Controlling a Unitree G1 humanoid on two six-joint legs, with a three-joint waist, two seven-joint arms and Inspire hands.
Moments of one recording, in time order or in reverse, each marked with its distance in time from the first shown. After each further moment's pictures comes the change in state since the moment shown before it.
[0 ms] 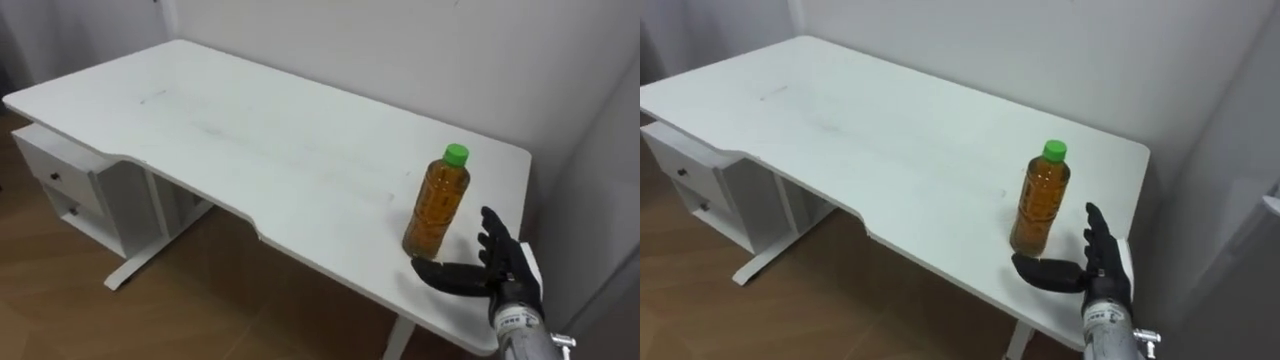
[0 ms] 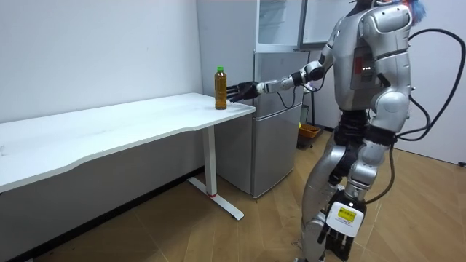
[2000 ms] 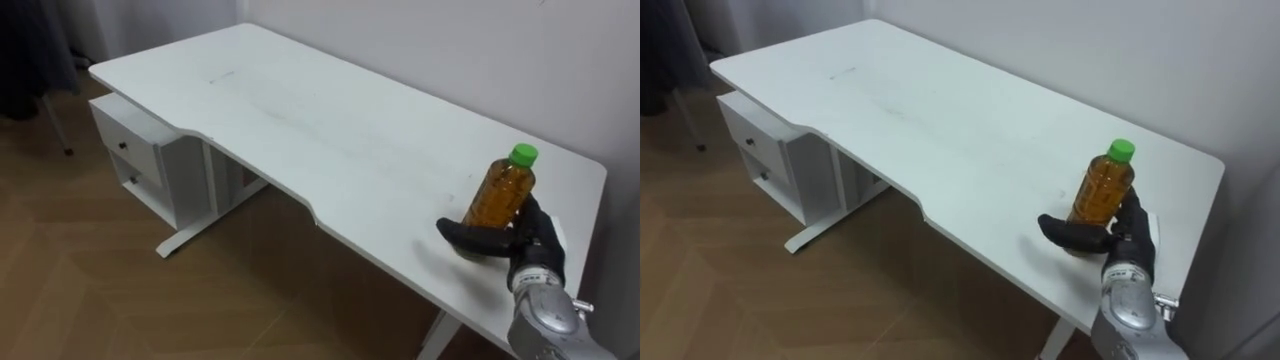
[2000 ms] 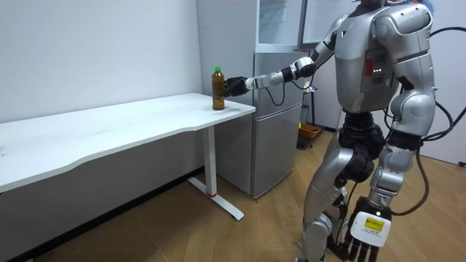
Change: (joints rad) left arm 0.045 0.008 0.000 -0.037 -0.049 -0.007 0.016; right arm -0.182 -0.049 -0.008 0.113 0.182 0.020 -0.055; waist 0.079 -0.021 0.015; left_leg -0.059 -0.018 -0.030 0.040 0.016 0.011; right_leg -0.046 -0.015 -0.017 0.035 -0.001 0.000
